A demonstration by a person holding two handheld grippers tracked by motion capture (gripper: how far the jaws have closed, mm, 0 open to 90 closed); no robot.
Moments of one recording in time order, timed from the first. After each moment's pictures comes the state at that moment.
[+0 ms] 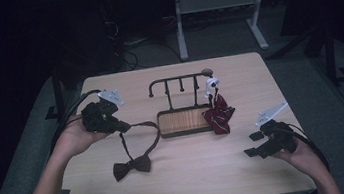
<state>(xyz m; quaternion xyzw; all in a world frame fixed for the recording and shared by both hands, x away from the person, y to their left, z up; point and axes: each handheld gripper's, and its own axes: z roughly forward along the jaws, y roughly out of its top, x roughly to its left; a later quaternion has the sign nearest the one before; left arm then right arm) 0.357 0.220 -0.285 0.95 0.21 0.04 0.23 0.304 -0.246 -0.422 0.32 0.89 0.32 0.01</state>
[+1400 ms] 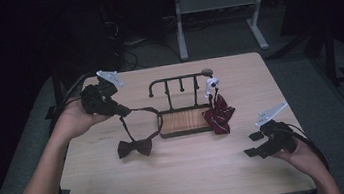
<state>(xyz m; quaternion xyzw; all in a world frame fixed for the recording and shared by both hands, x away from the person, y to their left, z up) 0.384 0.212 -0.253 0.95 0.22 0.04 0.24 0.305 -0.246 -0.425 0.31 0.90 0.32 0.01</state>
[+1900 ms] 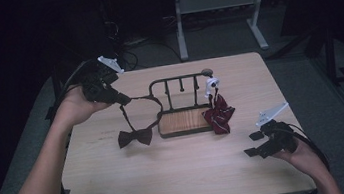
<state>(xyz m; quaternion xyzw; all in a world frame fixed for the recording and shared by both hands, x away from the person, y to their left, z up) 0.406 0.205 -0.235 0.94 0.23 0.06 0.23 0.304 -0.247 -0.423 0.31 0.89 0.32 0.01</state>
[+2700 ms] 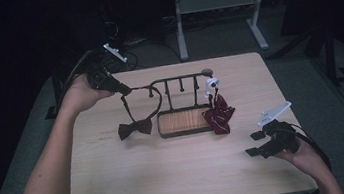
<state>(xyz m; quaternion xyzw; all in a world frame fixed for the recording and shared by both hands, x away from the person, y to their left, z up) 0.441 0.199 -0.238 0.94 0.27 0.05 0.22 0.301 -0.250 -0.419 0.32 0.89 0.33 0.02</state>
